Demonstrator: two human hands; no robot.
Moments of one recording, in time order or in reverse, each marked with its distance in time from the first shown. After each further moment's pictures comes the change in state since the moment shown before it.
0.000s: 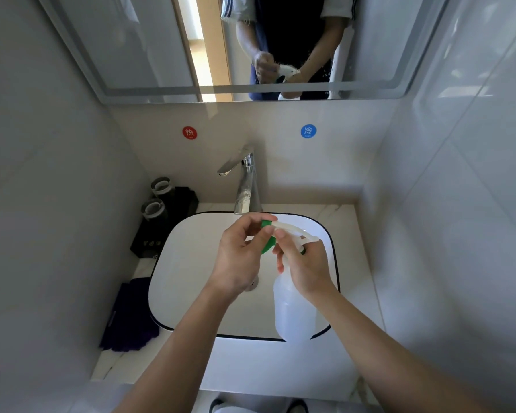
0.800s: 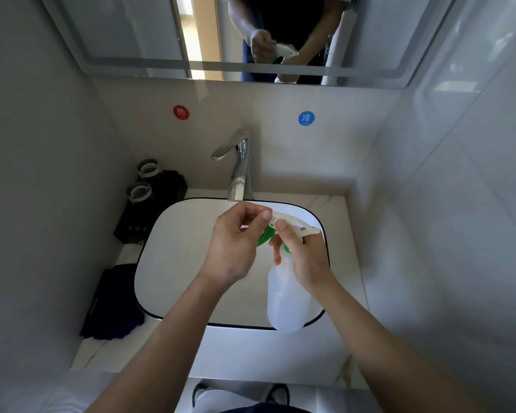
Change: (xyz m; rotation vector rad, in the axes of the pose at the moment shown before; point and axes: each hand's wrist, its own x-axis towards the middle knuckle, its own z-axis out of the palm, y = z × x) left_hand 0.003 -0.004 -0.004 0.017 0.028 0.012; right_hand -0.005 -0.011 -0.005 0.035 -0.087 0.004
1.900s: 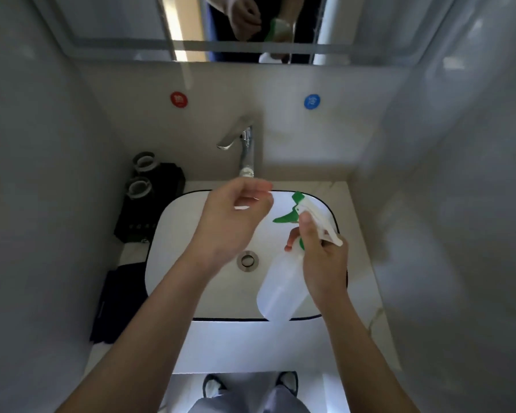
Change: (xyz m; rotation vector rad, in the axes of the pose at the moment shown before) left_hand 0.017 0.016 -0.051 0.059 -0.138 -0.005; right_hand -0.037 -0.015 0.049 -0.051 0.455 0.067
